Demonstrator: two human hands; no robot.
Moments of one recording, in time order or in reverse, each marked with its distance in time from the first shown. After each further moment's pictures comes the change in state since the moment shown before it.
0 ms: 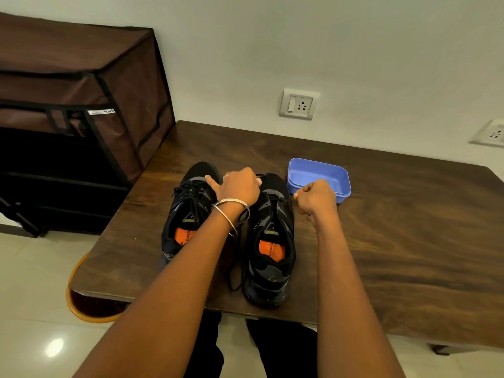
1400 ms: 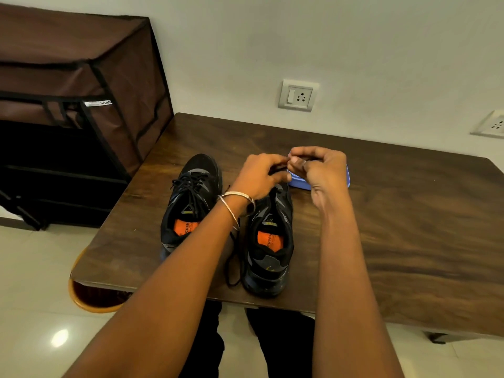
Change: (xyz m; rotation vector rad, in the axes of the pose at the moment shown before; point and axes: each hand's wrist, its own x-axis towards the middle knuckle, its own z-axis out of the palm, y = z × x) left_hand -0.011 0.021 -0.008 -0.349 -0.096 0.519; right_hand -0.041 -0.041 -0.042 0.763 -0.075 -0.144
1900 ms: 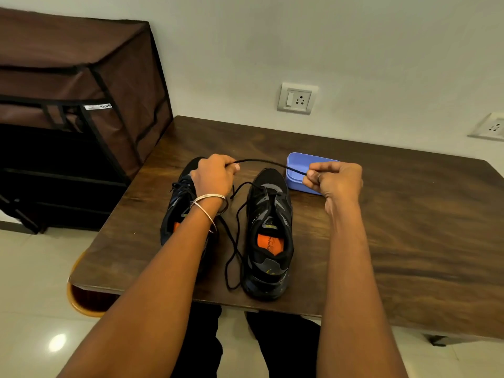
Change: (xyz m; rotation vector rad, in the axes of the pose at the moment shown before) left_hand -0.012 -0.048 -0.026 0.233 0.396 -0.431; right_hand 0.001 0.006 -0.021 -0.070 0.225 0.077
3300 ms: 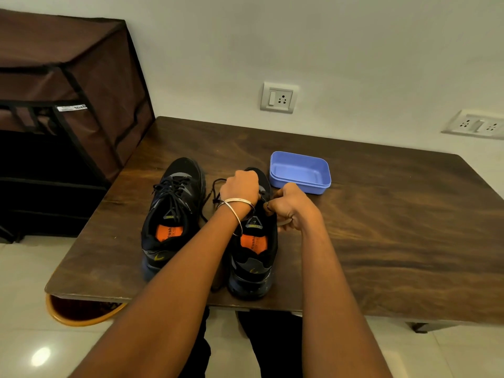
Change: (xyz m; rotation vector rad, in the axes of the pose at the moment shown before) left_hand -0.018 0.052 0.059 0.360 -0.355 0.157; right_hand -0.004 0.033 0.010 -0.662 -0.506 0.222
